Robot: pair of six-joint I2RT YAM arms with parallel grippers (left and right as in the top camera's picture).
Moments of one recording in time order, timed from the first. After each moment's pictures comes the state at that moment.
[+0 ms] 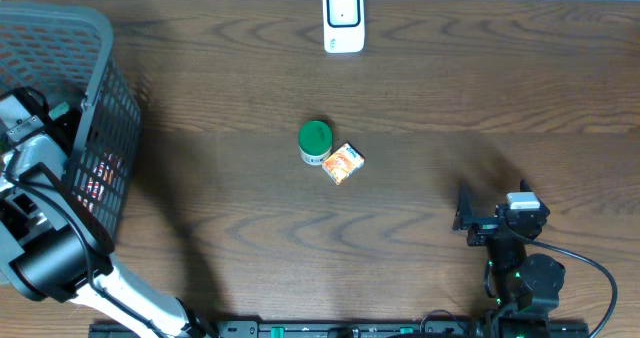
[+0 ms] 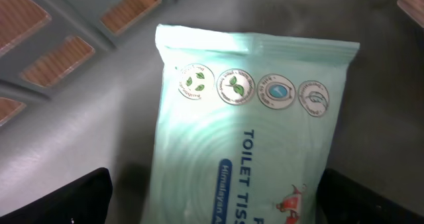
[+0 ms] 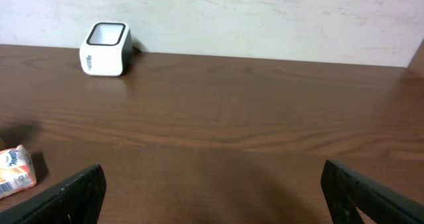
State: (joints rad) left arm 0.64 1.99 1.24 -0.19 -0.08 -0.11; right arm -0.07 0.09 0.01 -0.06 -0.10 -0.04
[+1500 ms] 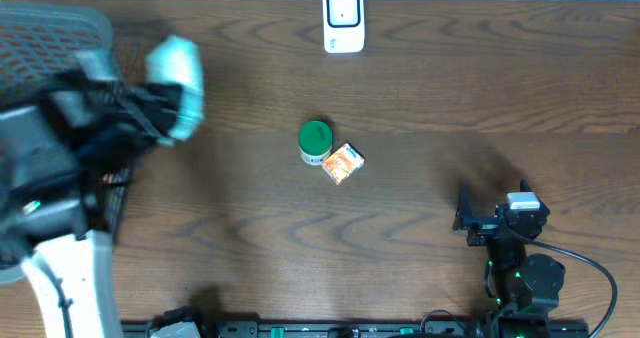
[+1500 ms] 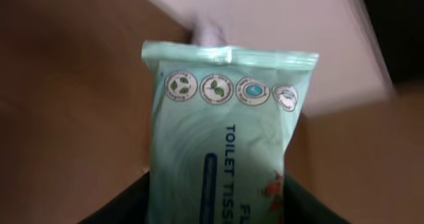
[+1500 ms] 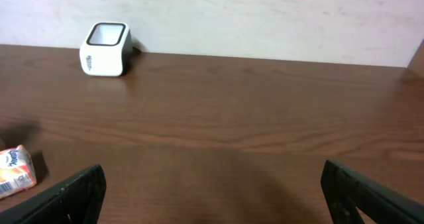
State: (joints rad) left arm 0.23 1.13 1.22 -0.78 0.77 -0.50; right arm -0.07 0.09 0.01 -0.06 -0.10 -0.04
